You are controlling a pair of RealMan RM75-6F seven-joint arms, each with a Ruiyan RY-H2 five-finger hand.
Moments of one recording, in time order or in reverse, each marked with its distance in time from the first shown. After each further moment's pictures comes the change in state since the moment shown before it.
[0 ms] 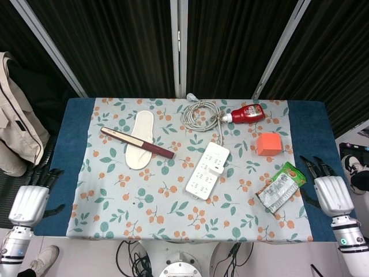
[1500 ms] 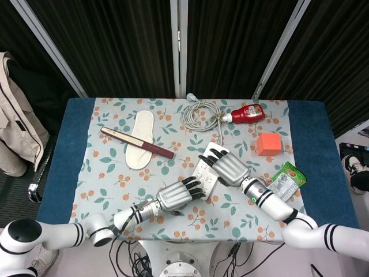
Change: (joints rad) left arm -0.755 -0.611 -0.063 0.351 0.141 -0.654 -0.087; right arm 0.599 -0.250 0.076 0.017 0.230 -0.604 -0.370
